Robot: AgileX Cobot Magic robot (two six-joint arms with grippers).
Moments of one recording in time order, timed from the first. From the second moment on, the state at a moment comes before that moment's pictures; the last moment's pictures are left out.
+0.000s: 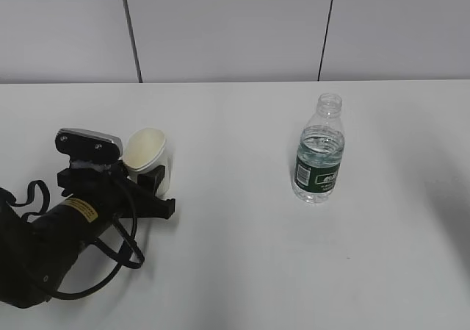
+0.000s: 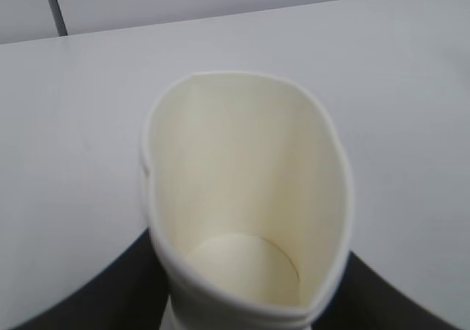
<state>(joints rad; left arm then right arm) -0.52 2.09 -0.58 -0.16 -1.14 0.02 -0.06 1.03 -0.49 0.10 -0.35 -0.21</state>
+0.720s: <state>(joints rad) -0.52 2.09 -0.58 -0.16 -1.14 0.02 -0.06 1.47 -0.30 -0.49 -1.00 0.20</state>
